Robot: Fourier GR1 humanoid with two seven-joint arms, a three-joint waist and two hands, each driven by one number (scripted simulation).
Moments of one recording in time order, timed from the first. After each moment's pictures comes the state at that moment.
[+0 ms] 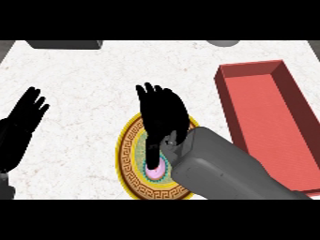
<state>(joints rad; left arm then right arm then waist) -0.04 0.36 0.07 -1.62 0.35 0.03 0.24 -0.85 -0.08 0.67 -1.44 0.40 0.30 1.07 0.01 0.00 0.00</state>
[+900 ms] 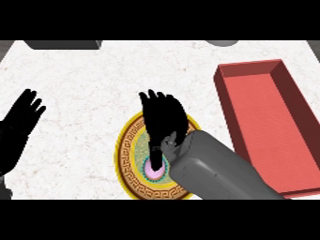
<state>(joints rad) -0.02 0.34 0.10 -1.64 0.33 0.00 0.24 -0.78 -0.03 0.64 -1.39 0.48 0.38 1.02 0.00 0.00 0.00</state>
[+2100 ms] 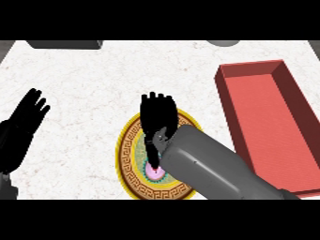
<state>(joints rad) -0.04 0.29 0.12 -1.63 0.29 -0.03 0.25 -0.86 -0.01 0.72 -1.17 0.46 0.34 1.03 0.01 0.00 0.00</state>
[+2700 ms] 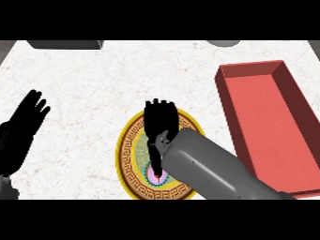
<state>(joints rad) -0.02 0.27 0.13 -1.65 0.27 -0.03 0.26 -0.84 -0.01 0.76 -1.11 0.45 0.32 1.01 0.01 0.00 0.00</state>
